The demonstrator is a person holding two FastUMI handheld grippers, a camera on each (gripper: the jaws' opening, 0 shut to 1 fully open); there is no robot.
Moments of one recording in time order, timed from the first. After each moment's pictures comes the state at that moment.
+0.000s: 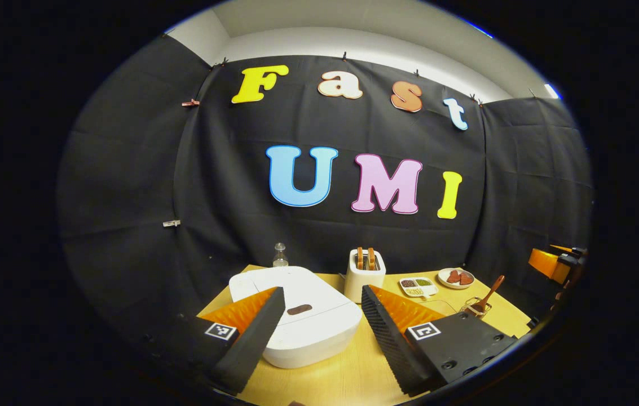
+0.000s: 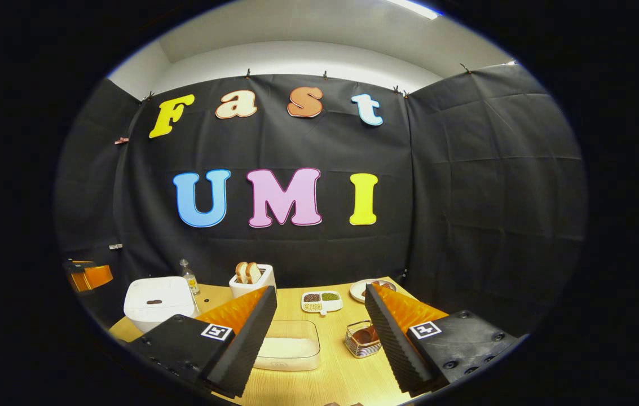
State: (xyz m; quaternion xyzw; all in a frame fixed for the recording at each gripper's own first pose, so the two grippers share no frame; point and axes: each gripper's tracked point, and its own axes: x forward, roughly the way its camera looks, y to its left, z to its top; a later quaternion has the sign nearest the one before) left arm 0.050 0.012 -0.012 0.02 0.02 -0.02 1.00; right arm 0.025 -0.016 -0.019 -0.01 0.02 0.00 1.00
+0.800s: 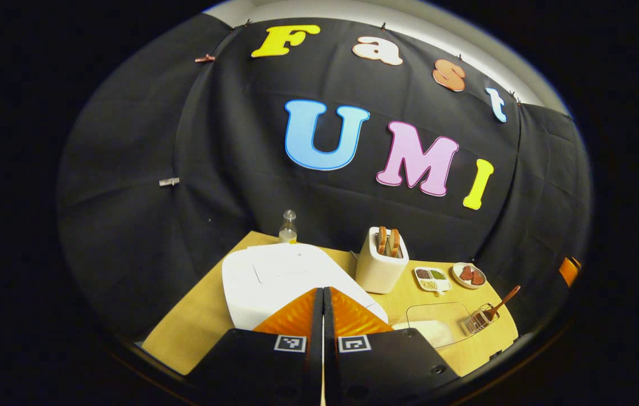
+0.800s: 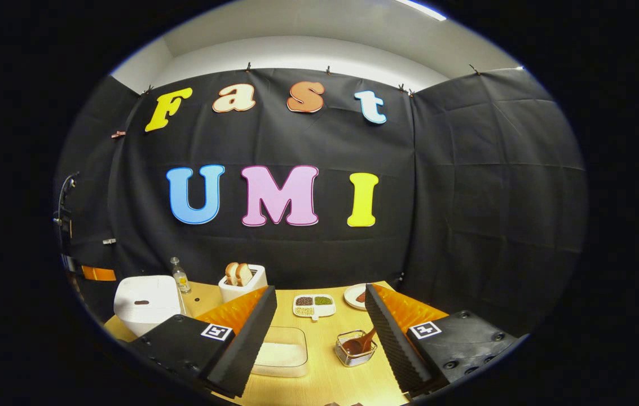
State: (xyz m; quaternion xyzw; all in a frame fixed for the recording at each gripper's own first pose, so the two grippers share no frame) left arm 0.152 0.051 -0.055 -0.06 0.13 0.01 0.99; right arm 0.062 -0.042 -0.014 -0.02 0.04 -0.01 1.00
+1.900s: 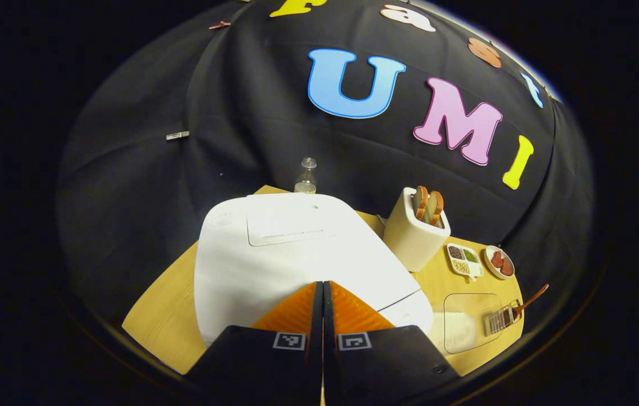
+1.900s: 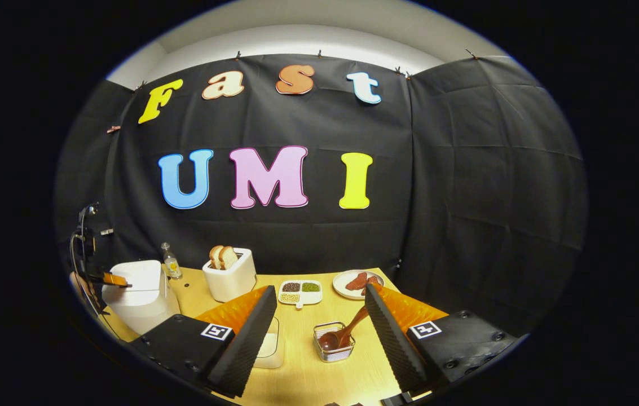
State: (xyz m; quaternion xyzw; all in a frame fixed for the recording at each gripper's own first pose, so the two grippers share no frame) left arm 0.205 0.067 -0.129 -0.07 0.21 0.08 0.97; right arm 0.084 -0.106 -0.042 -0.02 0.08 0.01 1.00
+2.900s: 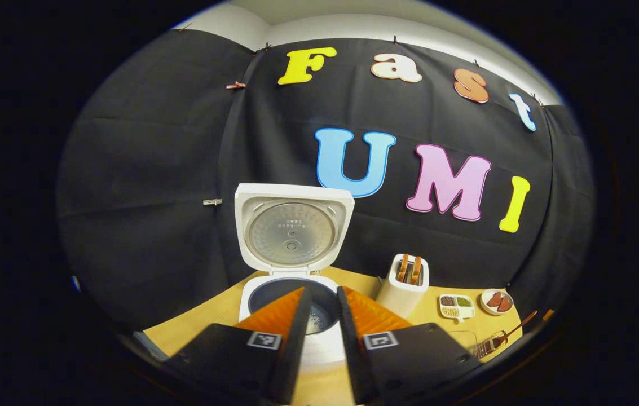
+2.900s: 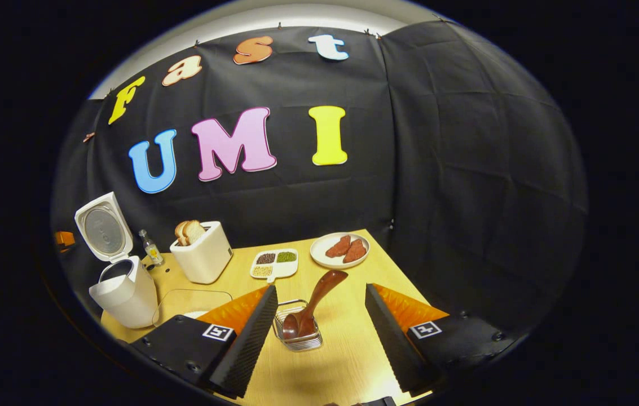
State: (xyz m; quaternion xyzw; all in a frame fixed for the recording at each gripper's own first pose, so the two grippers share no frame) left arm 0.122 0.001 -0.023 -0.03 0.05 0.16 0.99; right arm 0.134 -0.198 -0.153 0.04 0.19 0.00 0.98
